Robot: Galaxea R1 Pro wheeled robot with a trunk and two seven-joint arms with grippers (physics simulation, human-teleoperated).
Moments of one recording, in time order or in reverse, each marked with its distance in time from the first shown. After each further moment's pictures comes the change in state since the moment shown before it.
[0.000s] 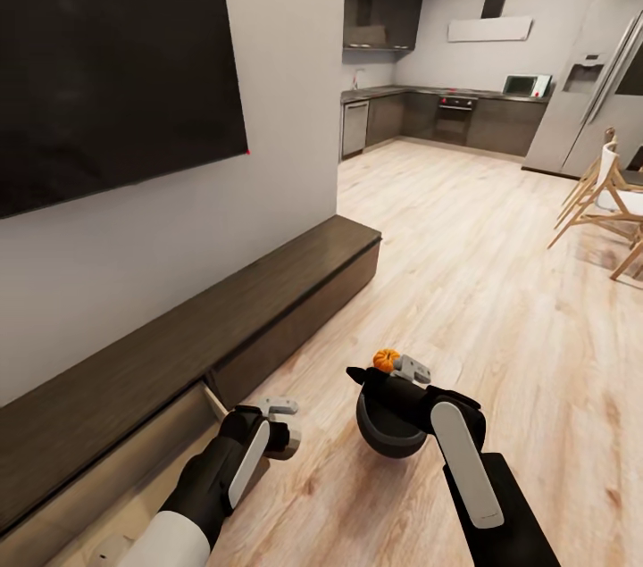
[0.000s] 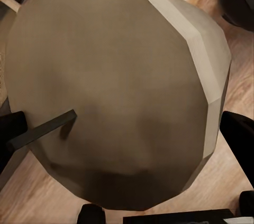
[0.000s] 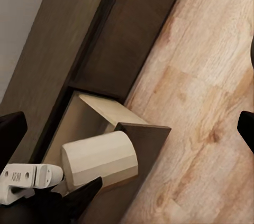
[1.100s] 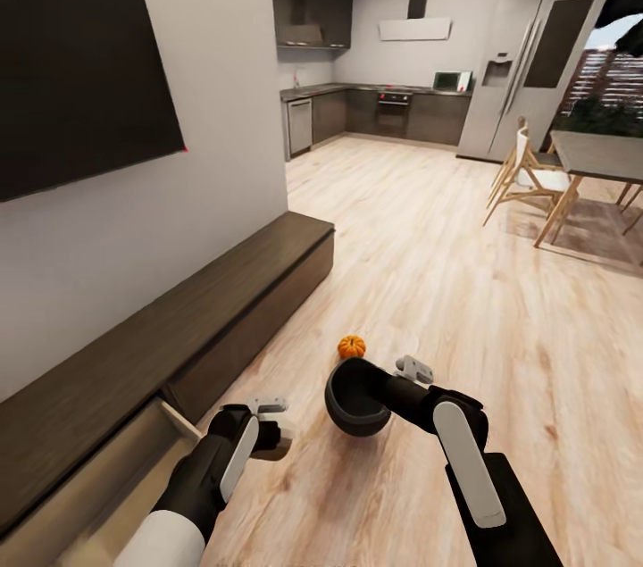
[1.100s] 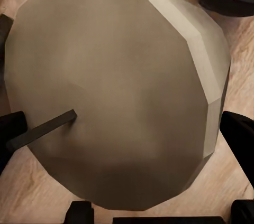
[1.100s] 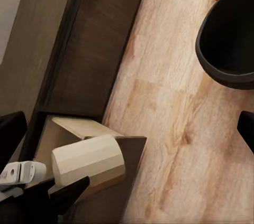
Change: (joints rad) left arm 0.000 0.000 0.100 0.000 -0.001 0.005 0.002; right arm 0.000 -0.006 -0.008 0.001 -0.001 0.002 -0.001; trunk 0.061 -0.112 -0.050
